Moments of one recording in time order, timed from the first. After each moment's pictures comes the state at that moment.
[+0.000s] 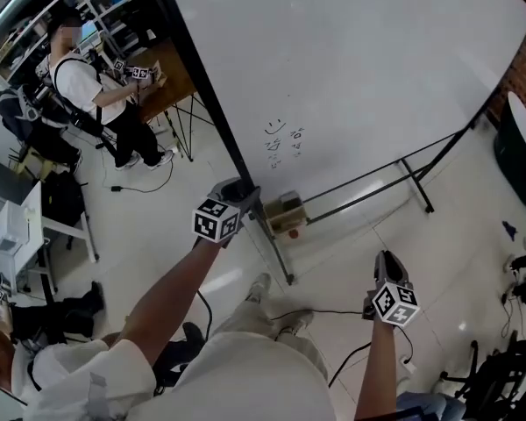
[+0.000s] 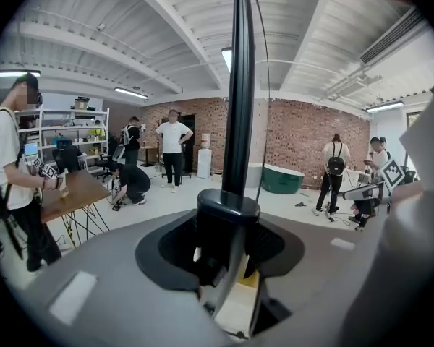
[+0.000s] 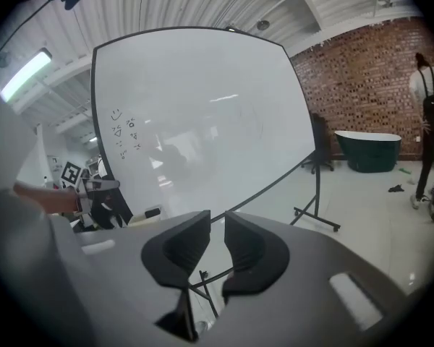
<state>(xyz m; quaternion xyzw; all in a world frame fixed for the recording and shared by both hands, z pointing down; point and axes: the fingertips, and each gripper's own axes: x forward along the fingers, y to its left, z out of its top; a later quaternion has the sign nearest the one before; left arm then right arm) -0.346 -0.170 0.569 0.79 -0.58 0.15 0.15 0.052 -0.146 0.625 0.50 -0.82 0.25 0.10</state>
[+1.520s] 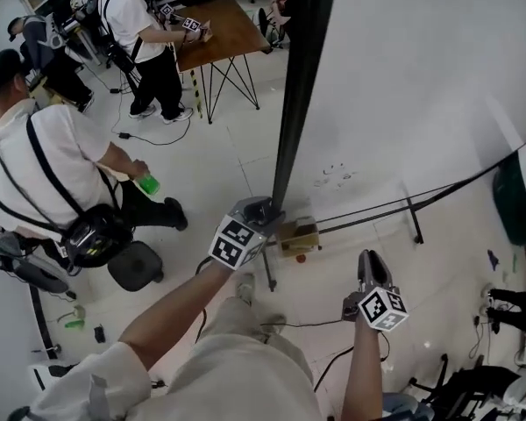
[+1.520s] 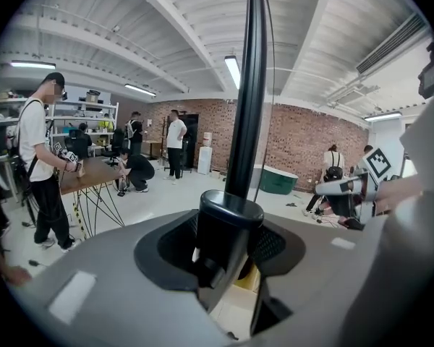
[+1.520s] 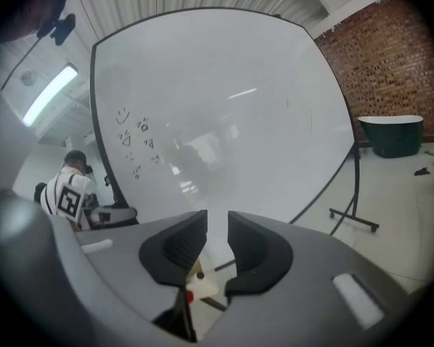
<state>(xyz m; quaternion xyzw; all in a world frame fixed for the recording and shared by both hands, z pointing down) -0.333 0.035 0.564 0.78 -0.58 0.14 0.18 -0.074 -0.007 0.572 0.41 -0.87 0.28 0.06</state>
